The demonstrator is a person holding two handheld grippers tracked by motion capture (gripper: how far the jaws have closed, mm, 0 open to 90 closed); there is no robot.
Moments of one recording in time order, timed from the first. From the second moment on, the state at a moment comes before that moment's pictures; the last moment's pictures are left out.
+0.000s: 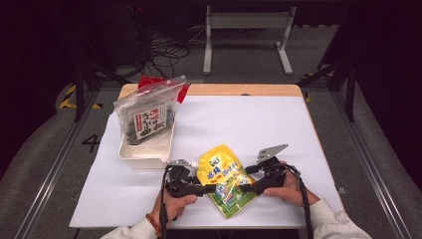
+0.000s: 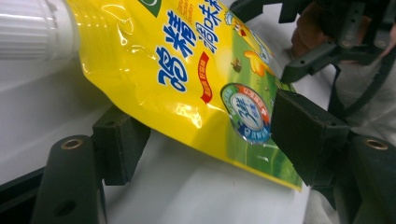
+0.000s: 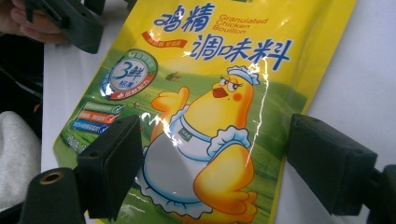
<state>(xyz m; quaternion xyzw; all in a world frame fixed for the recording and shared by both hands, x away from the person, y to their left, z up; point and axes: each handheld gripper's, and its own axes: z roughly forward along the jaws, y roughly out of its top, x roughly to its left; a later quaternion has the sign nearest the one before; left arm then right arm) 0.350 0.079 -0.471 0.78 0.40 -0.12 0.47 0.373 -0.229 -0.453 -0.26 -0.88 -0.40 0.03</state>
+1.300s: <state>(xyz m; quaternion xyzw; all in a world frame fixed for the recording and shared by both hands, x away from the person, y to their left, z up) 0.351 0.092 -0.393 0.80 0.23 0.12 0.54 0.354 -0.260 -0.422 -0.21 -0.86 -0.46 -0.01</state>
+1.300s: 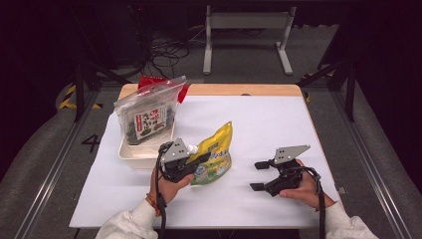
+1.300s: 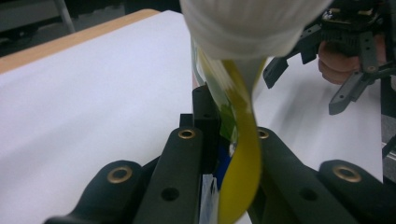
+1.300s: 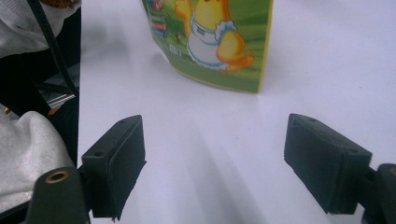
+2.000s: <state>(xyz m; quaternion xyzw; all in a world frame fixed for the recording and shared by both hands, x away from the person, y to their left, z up) 0.345 0.122 -0.369 0.79 0.20 0.18 0.55 0.344 -0.259 -0.420 -0.21 -0.87 -0.42 -0.15</state>
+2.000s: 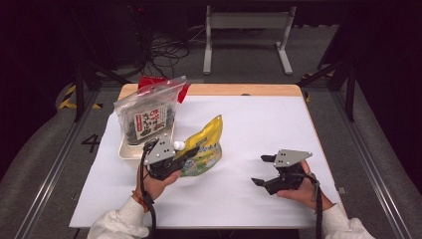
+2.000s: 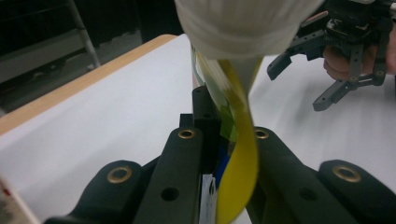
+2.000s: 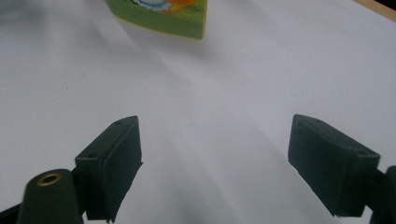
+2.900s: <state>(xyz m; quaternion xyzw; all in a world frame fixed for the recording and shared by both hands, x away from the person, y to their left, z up) 0.344 0.199 -0.342 0.78 0.20 0.24 0.54 0.343 -0.265 -0.420 -0.22 -0.87 -0.41 -0.17</state>
